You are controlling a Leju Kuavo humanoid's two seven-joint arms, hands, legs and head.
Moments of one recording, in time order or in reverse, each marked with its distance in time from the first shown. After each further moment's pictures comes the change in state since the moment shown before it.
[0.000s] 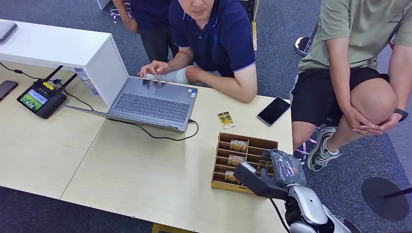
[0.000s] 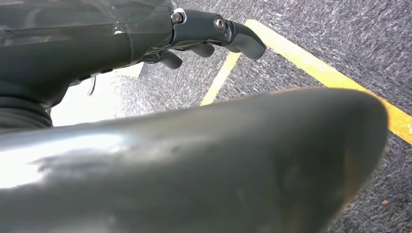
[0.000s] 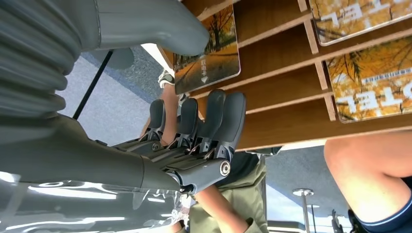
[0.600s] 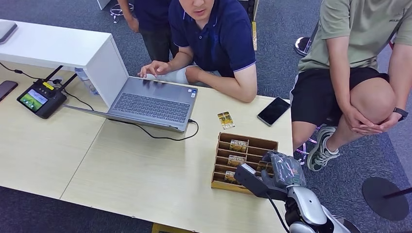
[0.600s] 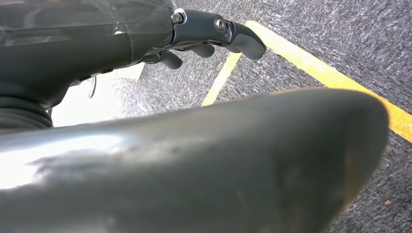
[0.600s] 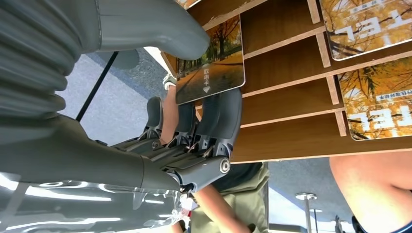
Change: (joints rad) left arm 0.000 -0.001 -0.014 0.000 0.001 0.001 0.000; right arm 0.004 0.001 0.001 0.017 0.004 0.011 0.000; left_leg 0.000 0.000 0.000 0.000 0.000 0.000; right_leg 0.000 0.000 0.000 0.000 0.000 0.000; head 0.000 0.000
